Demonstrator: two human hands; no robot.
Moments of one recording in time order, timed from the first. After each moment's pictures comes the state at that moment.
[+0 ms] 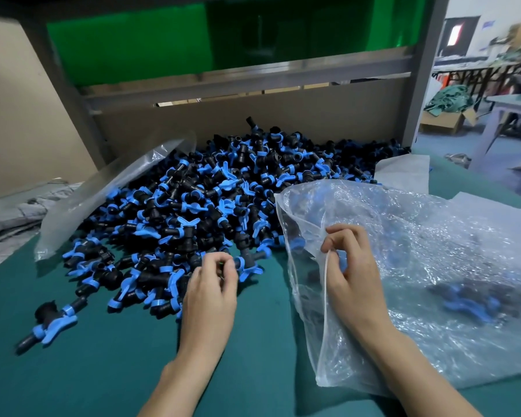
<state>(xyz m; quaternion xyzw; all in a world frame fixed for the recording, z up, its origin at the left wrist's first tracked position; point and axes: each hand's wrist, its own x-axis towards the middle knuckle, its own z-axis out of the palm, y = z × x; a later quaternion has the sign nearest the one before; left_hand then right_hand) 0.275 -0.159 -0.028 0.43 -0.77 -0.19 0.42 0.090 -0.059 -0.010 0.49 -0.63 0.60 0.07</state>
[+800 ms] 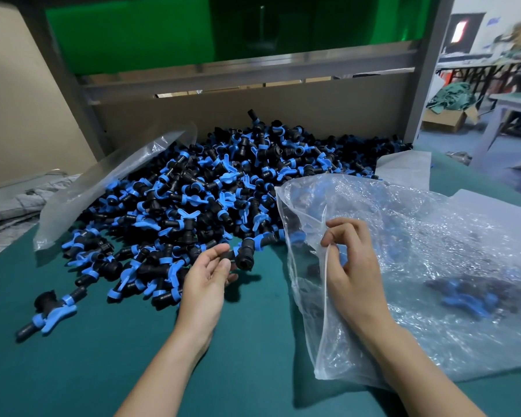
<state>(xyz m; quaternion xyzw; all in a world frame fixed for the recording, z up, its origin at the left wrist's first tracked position) 0.274 -0.168 -0.025 0.38 -0.57 -0.56 0.46 0.091 -0.058 -0.009 0.49 -0.62 0.60 0.08</state>
